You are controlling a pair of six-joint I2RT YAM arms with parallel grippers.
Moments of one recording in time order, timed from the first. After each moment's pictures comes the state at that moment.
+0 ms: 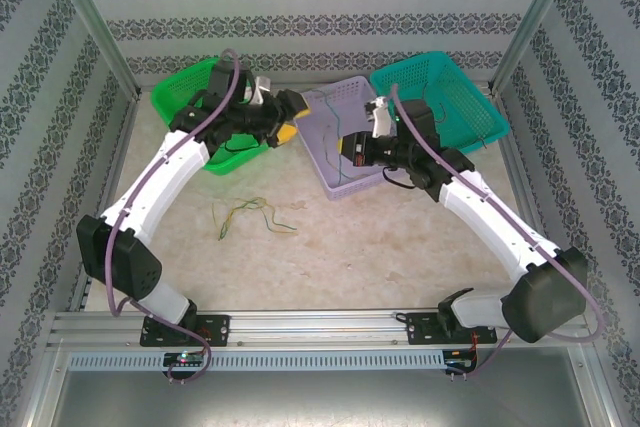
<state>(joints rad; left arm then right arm) -0.35 1.62 1.65 -0.66 0.57 -1.13 0.49 1.33 1.18 -0.38 -0.47 0.47</state>
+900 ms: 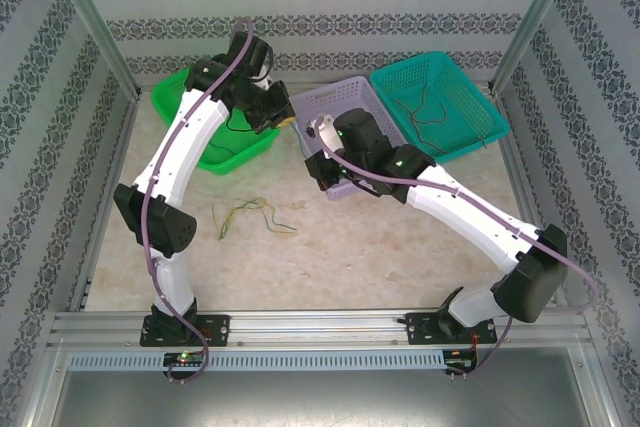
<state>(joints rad) -0.35 1.93 2.22 -1.28 0.37 -0.84 0.75 1.45 1.38 -0.58 -0.16 0.15</state>
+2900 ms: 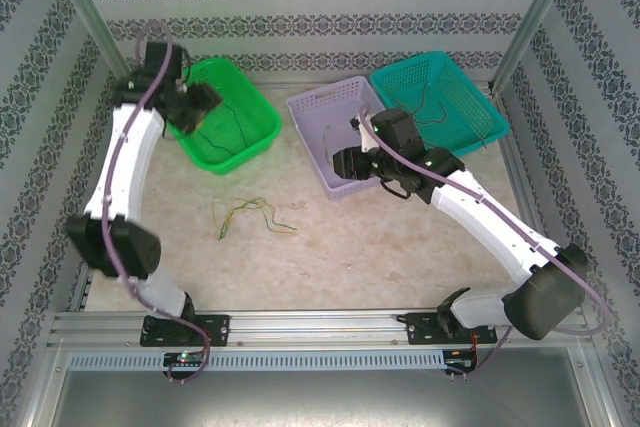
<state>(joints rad) -0.03 1.59 1.74 -1.13 0.13 -0.82 0.58 1.34 1.22 -0.61 -0.18 0.34</state>
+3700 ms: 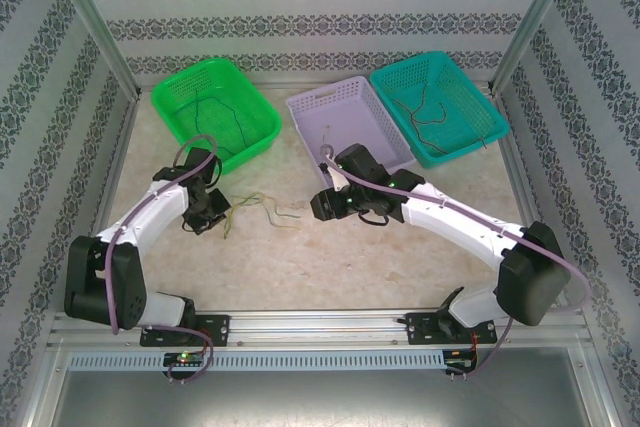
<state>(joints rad) -0.14 1.37 0.90 -0.87 0.07 -0.82 0.75 1.43 1.07 -0.56 -0.23 0.39</state>
